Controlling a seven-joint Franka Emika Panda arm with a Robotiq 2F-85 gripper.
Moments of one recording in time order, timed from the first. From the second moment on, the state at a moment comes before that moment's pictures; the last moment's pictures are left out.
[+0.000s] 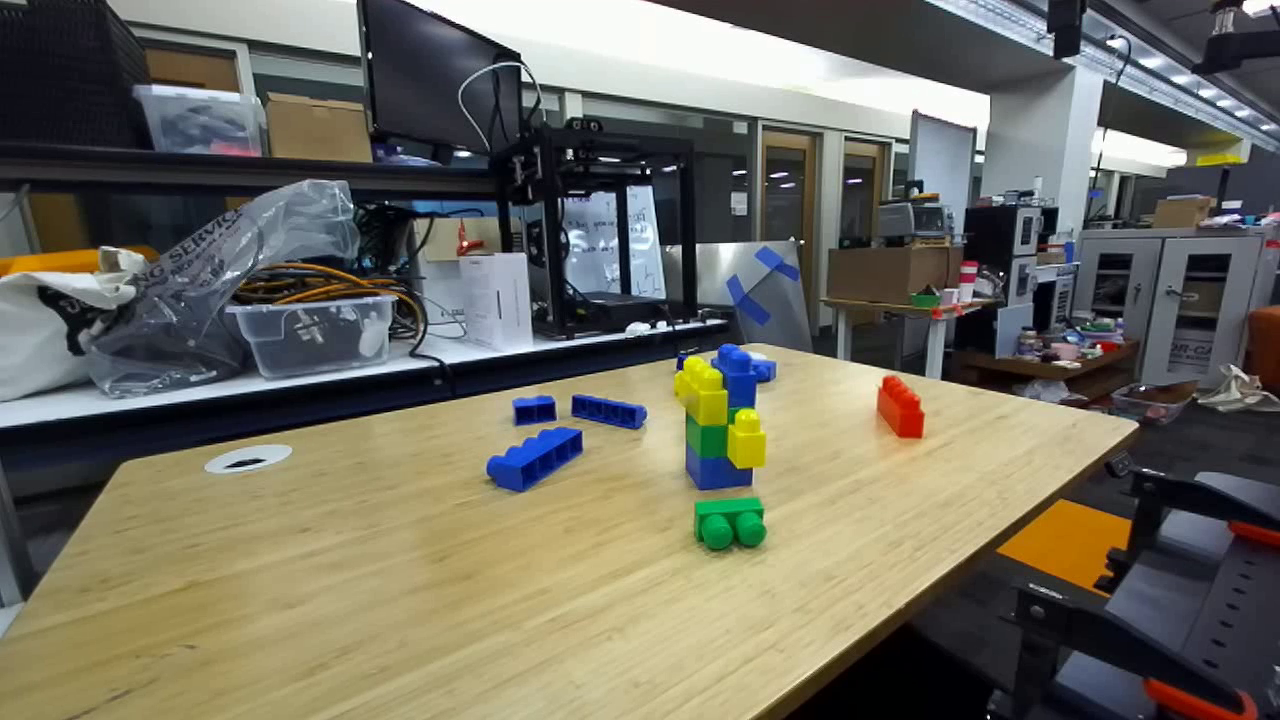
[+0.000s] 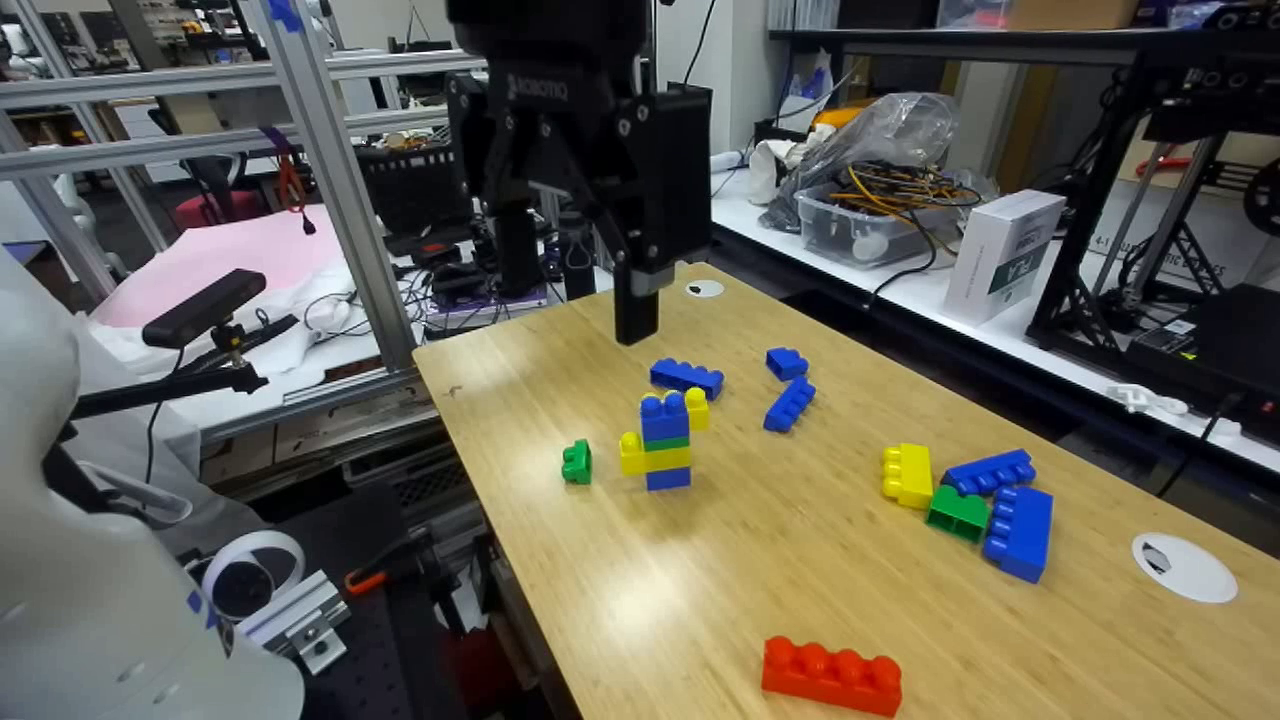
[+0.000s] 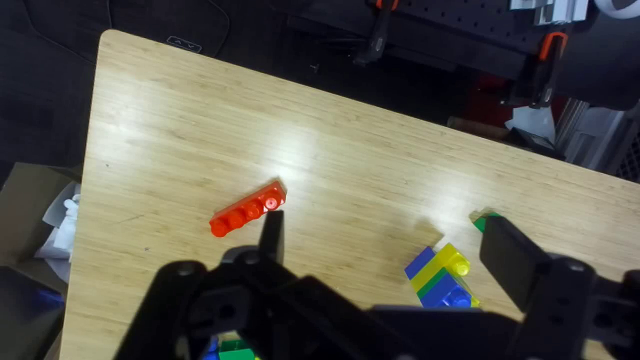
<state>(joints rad) -0.06 -0.63 -0.31 -2.36 -0.20 1.70 -0.54</state>
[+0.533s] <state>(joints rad) -0.02 -0.57 -0.25 -2.40 -0.12 1.79 -0.42</state>
